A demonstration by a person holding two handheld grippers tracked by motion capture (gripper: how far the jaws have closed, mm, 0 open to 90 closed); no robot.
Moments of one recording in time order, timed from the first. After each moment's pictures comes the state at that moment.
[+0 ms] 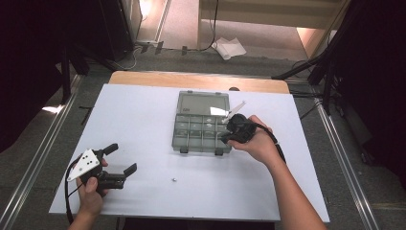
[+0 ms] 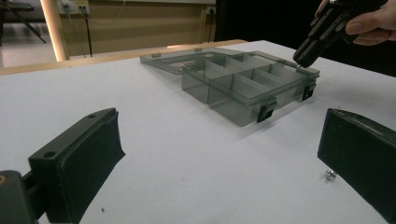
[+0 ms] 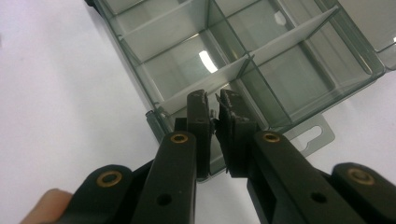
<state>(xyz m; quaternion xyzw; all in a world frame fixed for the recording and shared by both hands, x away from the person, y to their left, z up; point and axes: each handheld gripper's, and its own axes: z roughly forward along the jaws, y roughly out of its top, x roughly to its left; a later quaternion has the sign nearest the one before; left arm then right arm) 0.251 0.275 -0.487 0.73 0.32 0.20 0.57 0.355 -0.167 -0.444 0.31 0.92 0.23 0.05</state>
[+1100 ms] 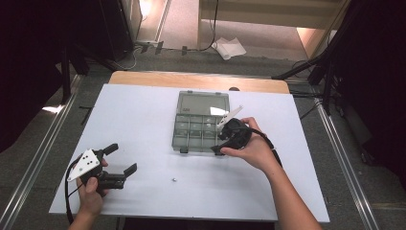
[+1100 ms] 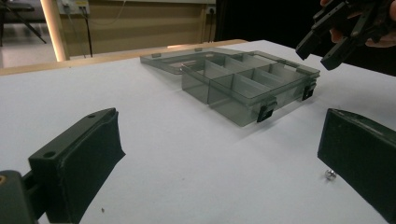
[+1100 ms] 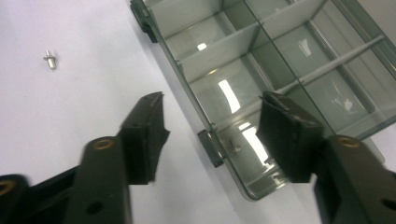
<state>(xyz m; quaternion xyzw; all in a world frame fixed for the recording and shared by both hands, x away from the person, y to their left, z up) 0.250 0.274 -0.487 0.73 0.32 0.20 0.57 0.333 -0.149 -0.436 0.30 0.91 0.27 0.04</state>
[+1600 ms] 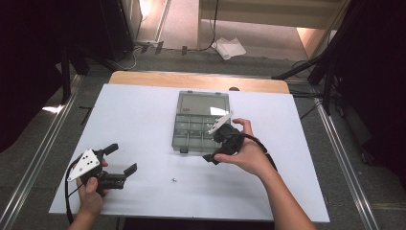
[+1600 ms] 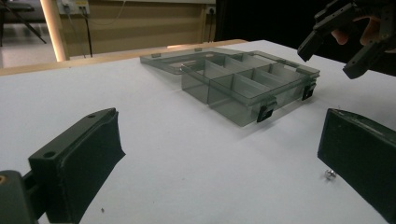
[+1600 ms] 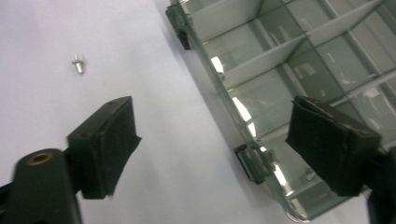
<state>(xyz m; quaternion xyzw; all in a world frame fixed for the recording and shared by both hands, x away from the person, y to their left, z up) 0.250 0.274 -0.487 0.73 0.32 0.20 0.57 0.320 -0.125 -0.437 0.29 0.92 0.26 0.03</state>
